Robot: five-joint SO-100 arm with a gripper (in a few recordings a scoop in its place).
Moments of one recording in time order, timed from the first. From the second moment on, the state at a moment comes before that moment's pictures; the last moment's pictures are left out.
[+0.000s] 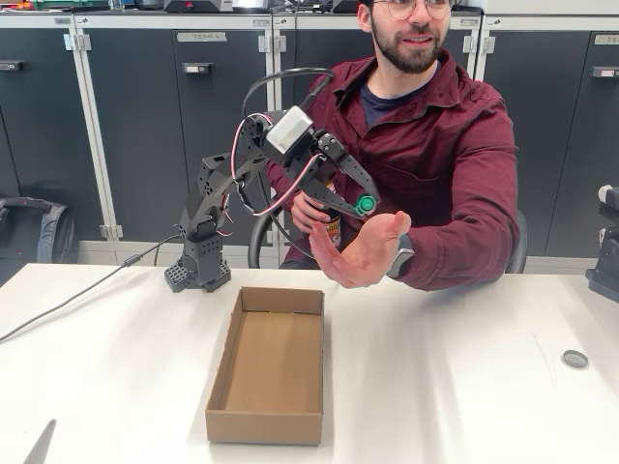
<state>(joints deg) -47.1 64.8 14.8 72.5 -44.5</state>
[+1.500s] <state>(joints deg) -47.0 56.4 16.9 71.7 -39.9</state>
